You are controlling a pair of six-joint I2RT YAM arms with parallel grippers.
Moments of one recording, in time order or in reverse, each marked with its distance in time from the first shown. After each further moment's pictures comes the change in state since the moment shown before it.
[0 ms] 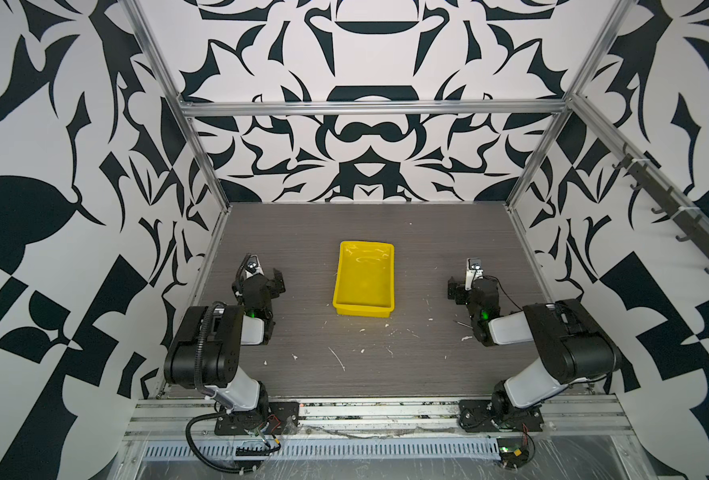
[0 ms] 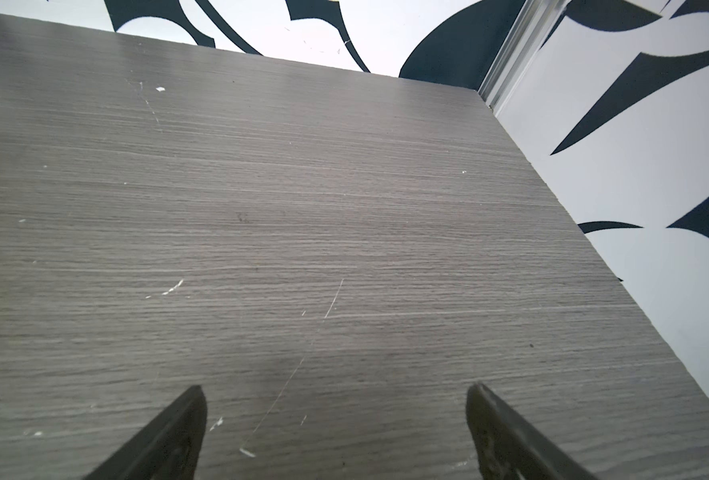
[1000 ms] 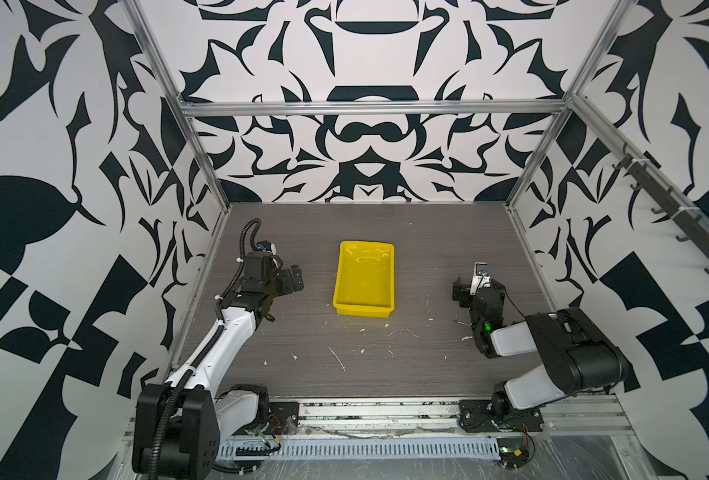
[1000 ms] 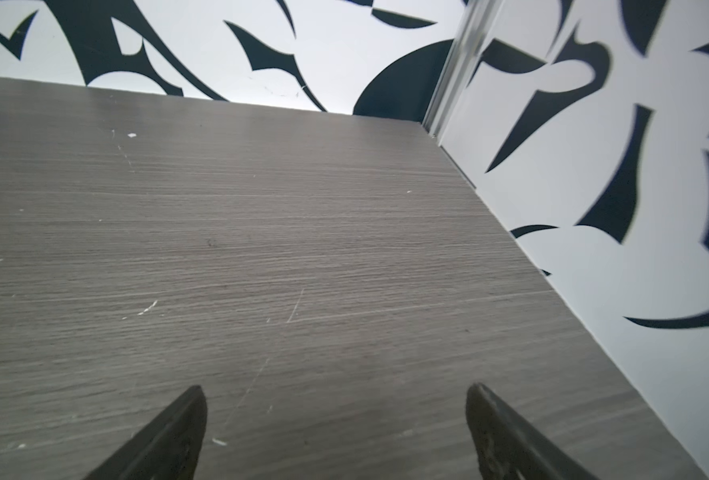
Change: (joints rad) left arm -0.124 -0.443 0.368 -1.192 0.335 -0.241; right arm 0.038 -0.097 -0.125 0.152 0.142 0.013
